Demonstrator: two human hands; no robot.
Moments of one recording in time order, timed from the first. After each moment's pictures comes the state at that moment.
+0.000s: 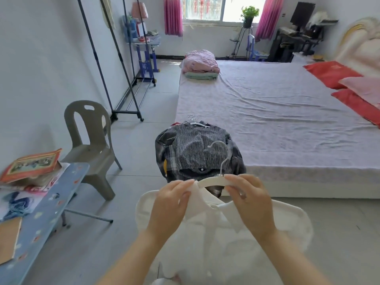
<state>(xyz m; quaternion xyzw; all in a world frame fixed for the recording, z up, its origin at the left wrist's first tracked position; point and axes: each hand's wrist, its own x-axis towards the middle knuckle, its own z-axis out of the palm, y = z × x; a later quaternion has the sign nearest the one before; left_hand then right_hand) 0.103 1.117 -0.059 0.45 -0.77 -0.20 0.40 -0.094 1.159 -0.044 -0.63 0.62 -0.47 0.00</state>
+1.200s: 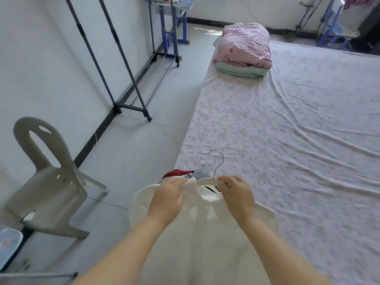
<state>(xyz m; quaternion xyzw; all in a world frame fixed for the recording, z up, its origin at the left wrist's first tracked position) -0.056 0.497 -0.141 0.62 -0.70 -0.27 0.23 -0.253 0.485 -0.157 -0.58 0.69 -0.30 0.30</state>
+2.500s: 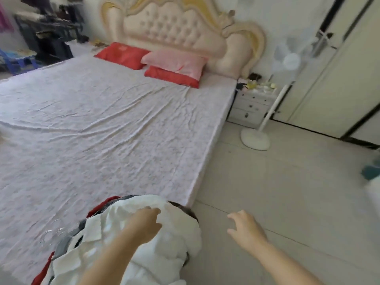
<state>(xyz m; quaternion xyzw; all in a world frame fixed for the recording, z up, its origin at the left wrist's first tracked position) -0.157 0.601 -0.098 0.04 -0.96 -0.14 -0.23 -0.187 0.885 -0.107 -0.06 0.98 -0.10 0.18</state>
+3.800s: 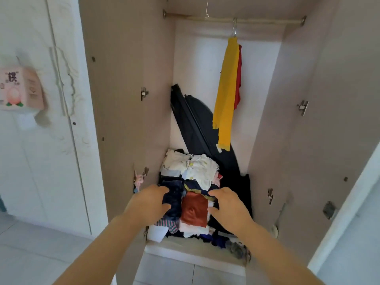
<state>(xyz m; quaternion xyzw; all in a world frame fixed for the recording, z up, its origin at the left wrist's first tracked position) 0.171 1.618 0.084 -0.78 -0.62 -0.11 -0.08 0.392 1.611 0.072 0.63 0.75 -0.06 -0.17</state>
